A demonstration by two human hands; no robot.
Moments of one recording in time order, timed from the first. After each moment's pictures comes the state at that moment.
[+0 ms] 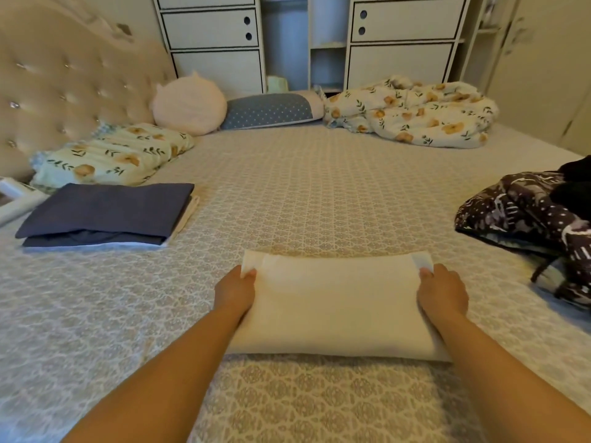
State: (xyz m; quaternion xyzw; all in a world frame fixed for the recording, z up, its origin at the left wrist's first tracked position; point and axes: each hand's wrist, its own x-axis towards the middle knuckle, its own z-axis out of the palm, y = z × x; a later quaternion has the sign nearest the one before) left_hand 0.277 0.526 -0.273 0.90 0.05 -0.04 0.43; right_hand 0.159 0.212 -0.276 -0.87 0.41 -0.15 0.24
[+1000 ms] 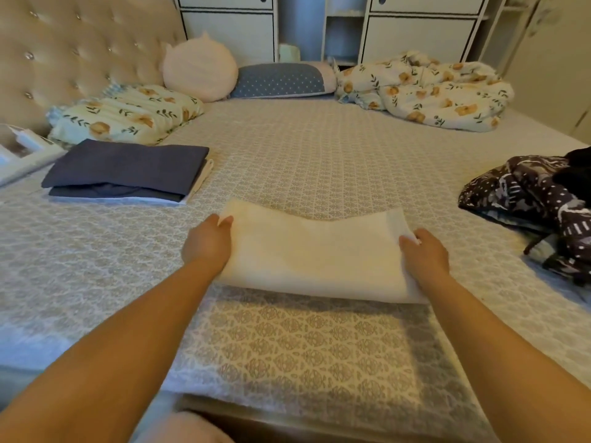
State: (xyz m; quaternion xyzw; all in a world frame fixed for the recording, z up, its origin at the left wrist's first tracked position) left_hand 0.264 0.590 -0.244 0.96 0.06 0.09 0.27; right_hand 0.135 0.264 -0.242 -0.83 0.34 -0.17 0.40
